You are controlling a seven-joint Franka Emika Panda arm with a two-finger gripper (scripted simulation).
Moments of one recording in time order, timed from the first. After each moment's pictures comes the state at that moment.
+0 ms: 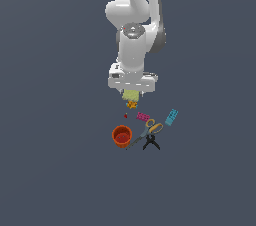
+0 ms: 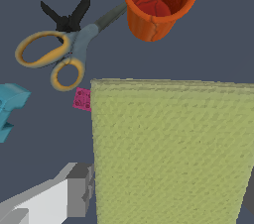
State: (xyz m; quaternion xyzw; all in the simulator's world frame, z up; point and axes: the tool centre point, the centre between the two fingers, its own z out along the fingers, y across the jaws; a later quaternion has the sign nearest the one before) arm -0.091 0.016 0.148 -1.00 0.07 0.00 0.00
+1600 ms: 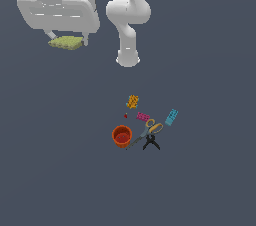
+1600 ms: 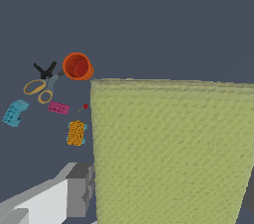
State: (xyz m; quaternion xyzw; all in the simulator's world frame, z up) arm -0.087 -0.180 0.399 -1.00 0.07 0.00 0.00
